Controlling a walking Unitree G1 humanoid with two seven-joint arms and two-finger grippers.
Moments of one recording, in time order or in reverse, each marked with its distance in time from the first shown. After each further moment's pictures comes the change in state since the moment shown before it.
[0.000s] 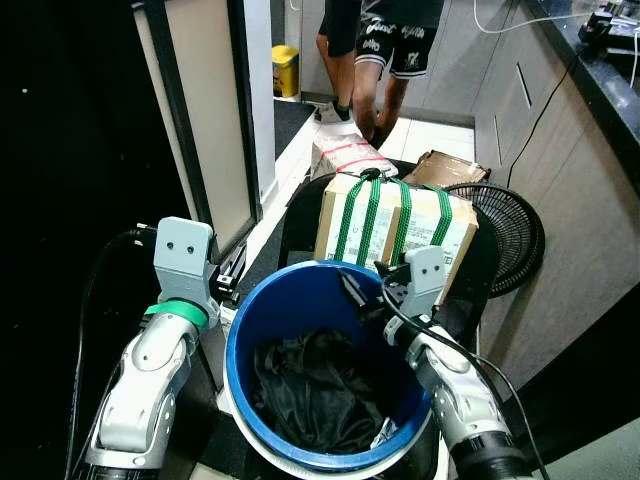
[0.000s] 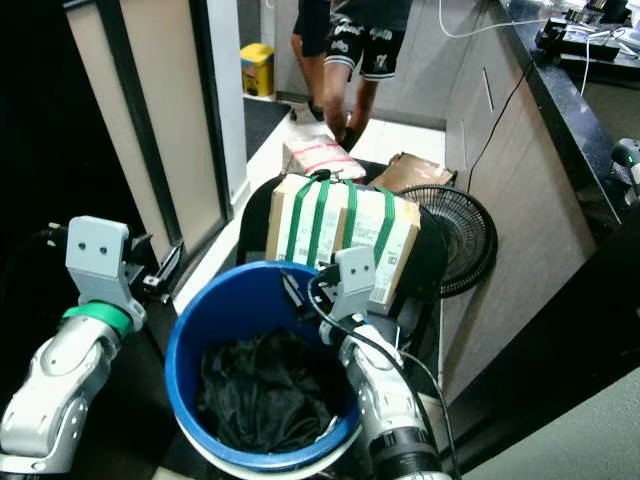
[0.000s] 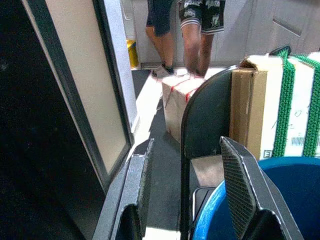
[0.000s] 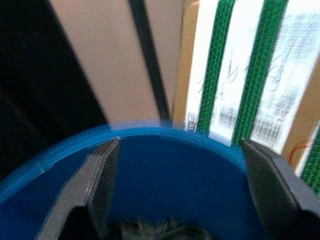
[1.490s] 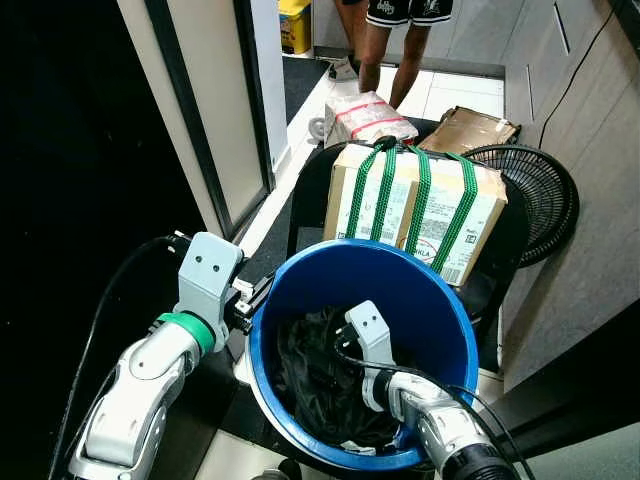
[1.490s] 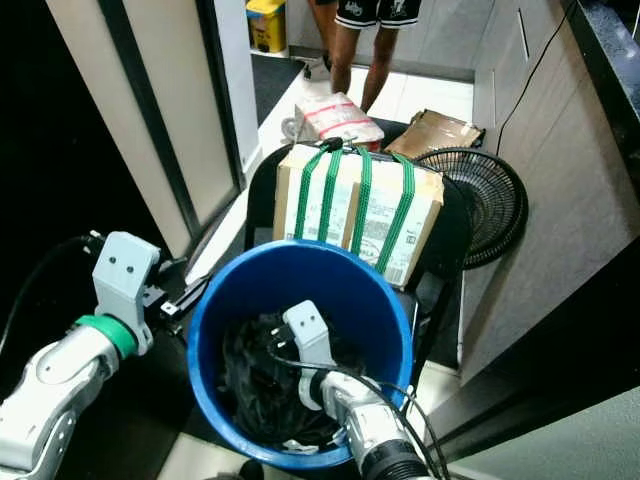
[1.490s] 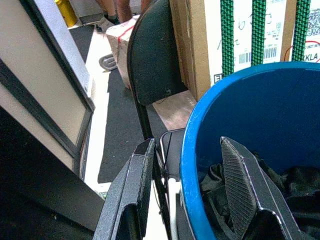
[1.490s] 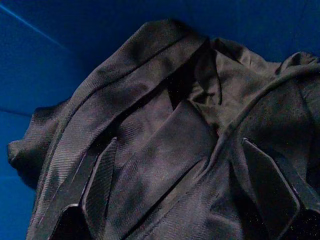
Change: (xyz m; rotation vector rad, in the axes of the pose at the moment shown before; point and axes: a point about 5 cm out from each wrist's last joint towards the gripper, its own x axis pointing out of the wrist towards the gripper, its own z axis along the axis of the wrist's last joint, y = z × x) left arm -0.012 -0.016 -0.003 0.068 0.099 -0.280; right arm -0.024 0.030 -0.079 0.012 0.482 0.233
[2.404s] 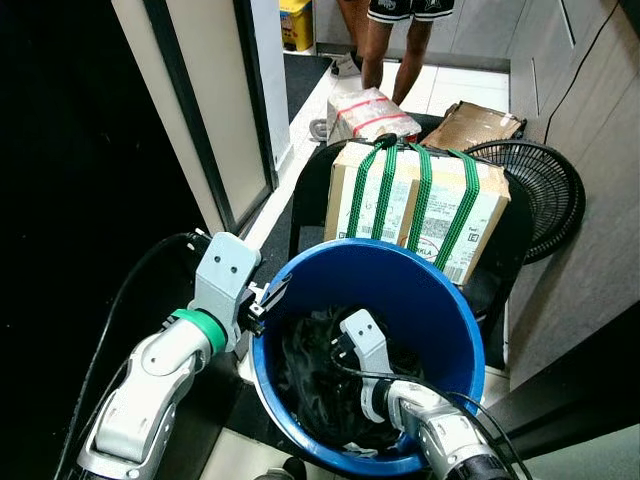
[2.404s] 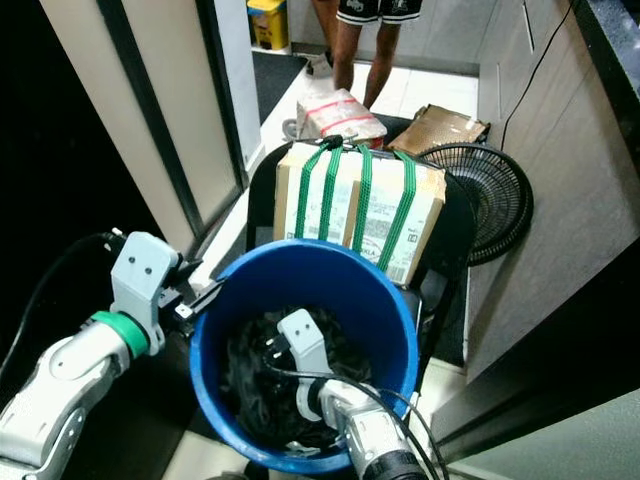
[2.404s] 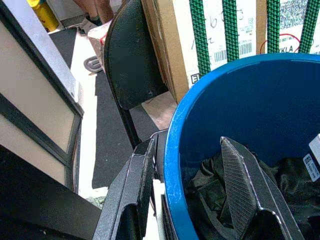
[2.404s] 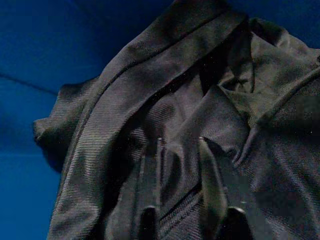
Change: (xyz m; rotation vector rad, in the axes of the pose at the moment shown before) left arm 0.006 -0.011 0.003 0.037 0.001 -0.070; right arm -0.004 0.007 -0.004 -0.015 0.028 0.038
